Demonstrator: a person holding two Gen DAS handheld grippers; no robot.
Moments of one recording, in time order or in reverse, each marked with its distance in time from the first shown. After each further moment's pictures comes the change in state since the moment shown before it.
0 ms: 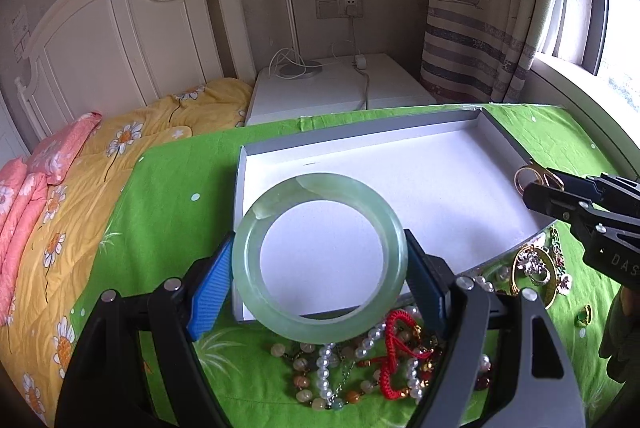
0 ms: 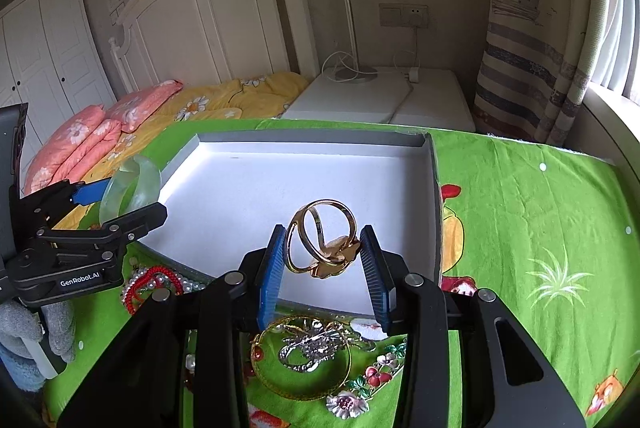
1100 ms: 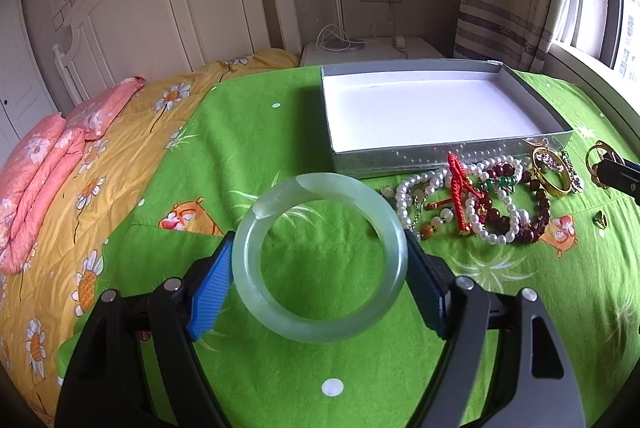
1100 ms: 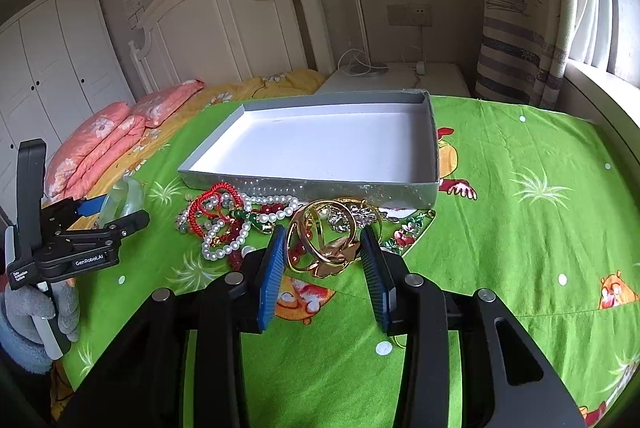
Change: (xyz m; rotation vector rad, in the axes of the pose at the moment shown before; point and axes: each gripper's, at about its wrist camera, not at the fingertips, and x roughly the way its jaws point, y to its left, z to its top) left arm -0.074 0.039 -0.107 -0.067 0.022 0.109; right arm -0.086 0.018 -0.076 0.015 -0.035 0.079
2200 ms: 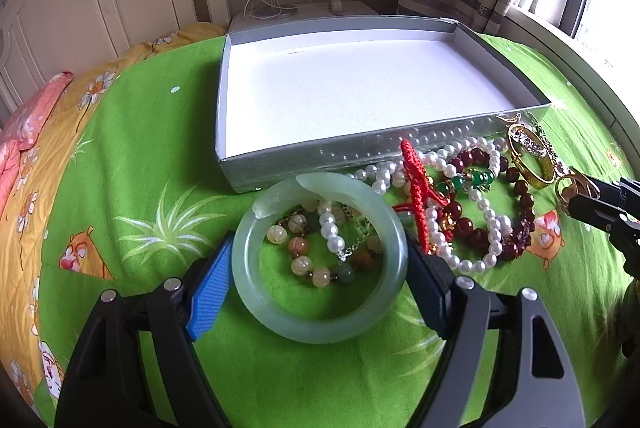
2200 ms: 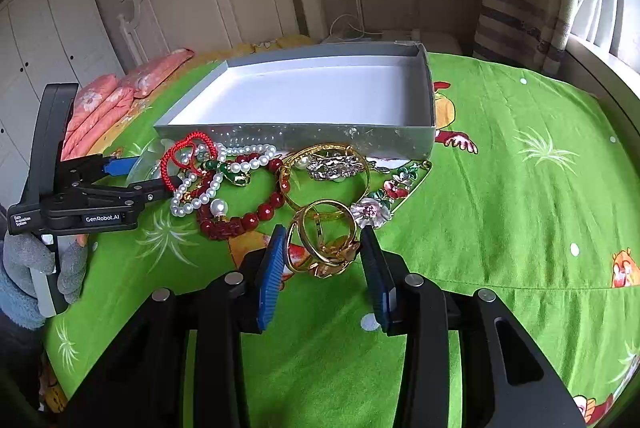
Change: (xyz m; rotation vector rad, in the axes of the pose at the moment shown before) left arm 0.067 -0.041 0.019 0.089 0.114 -0.214; right arm 0.022 -0.009 -0.024 -0.009 0.110 -0.031
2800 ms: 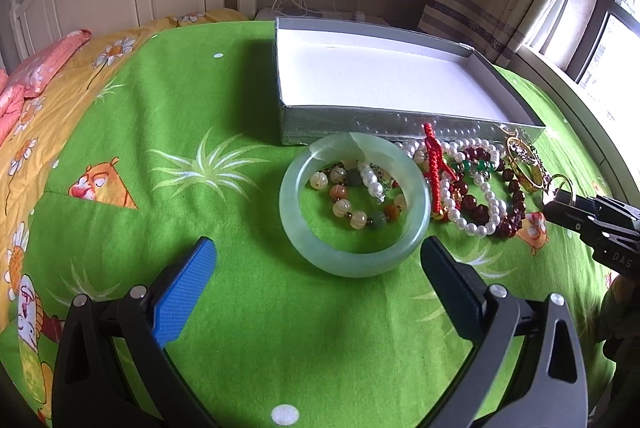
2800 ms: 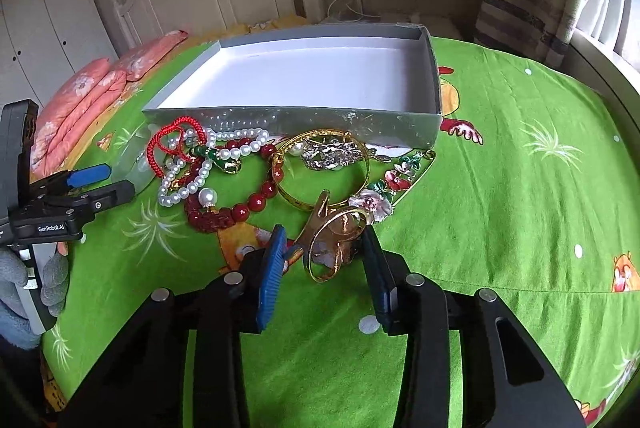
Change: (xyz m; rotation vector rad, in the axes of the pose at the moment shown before) left arm -0.025 0.038 -0.038 -0.170 -0.031 -0.055; right arm 0.012 -0.001 0.005 -0.015 0.070 -0.015
